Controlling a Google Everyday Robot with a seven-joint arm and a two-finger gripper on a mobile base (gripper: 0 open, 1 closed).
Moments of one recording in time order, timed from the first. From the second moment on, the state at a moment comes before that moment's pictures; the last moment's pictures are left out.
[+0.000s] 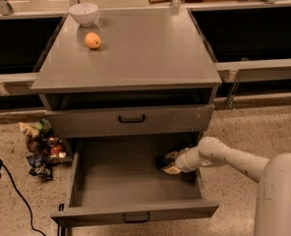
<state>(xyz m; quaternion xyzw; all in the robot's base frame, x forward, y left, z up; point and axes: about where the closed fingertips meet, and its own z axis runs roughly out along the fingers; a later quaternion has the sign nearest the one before) 0.628 -0.108 0.367 -0.56 0.75 0.20 0.30</state>
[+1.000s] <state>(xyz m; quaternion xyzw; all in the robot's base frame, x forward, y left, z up) 0.608 -0.108 0.436 -0.59 0.68 0.21 0.38</state>
